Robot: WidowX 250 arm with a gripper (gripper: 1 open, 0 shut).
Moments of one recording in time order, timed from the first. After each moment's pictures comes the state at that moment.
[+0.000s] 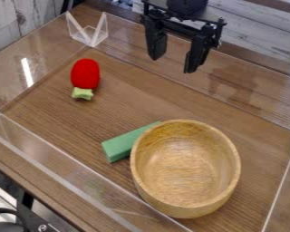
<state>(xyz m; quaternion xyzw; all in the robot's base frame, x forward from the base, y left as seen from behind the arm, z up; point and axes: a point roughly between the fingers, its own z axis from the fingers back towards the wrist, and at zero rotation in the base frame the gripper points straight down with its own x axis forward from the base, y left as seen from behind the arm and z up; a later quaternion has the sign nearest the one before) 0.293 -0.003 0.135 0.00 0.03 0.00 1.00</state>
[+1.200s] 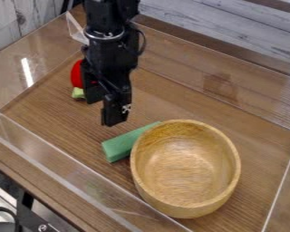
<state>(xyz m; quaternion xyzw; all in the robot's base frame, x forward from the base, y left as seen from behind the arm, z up) 0.215 0.045 0.087 0.02 0.03 -0.20 0.98</state>
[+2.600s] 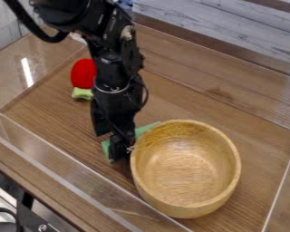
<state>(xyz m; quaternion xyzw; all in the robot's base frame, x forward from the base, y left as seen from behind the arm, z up) 0.216 0.045 0.026 0.04 0.01 -0.22 0.97</state>
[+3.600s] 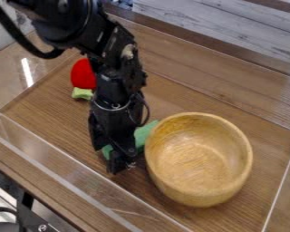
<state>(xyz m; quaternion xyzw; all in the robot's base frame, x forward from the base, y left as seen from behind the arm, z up) 0.198 0.024 0.024 0.05 0.01 -0.22 0.97</state>
